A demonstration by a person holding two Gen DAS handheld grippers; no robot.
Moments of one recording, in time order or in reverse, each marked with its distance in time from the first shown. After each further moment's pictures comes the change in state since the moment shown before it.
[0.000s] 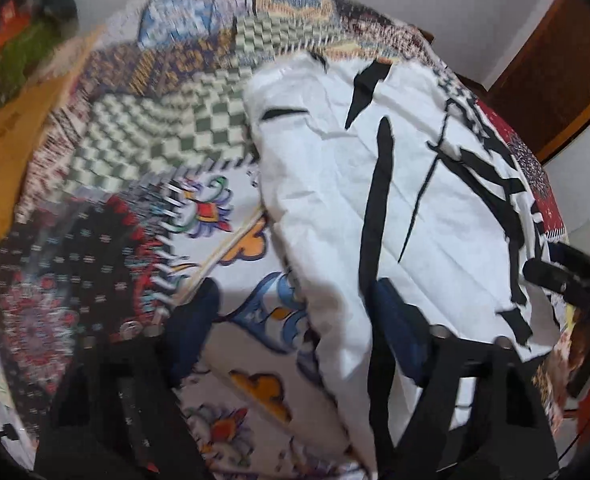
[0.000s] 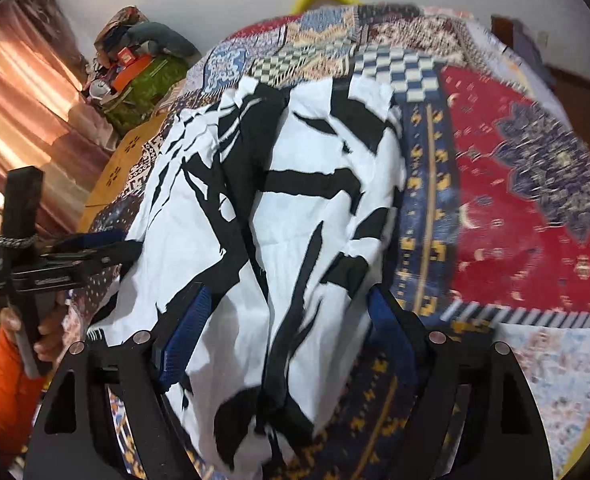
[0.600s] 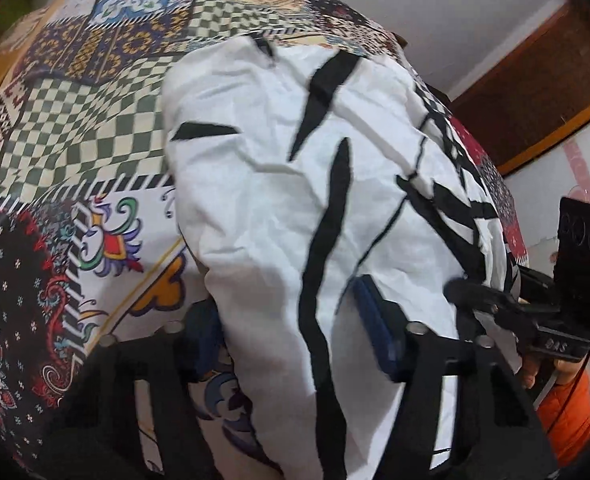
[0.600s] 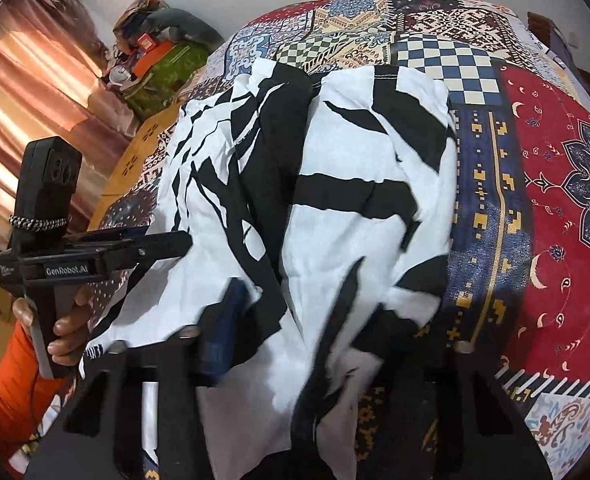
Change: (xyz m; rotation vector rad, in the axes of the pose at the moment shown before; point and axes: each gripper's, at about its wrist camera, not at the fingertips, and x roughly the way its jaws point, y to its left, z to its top) left arm 0.030 -0.017 0.028 -0.022 0.012 -0.199; right arm 0.023 0.010 0.016 -0.056 0.032 0.074
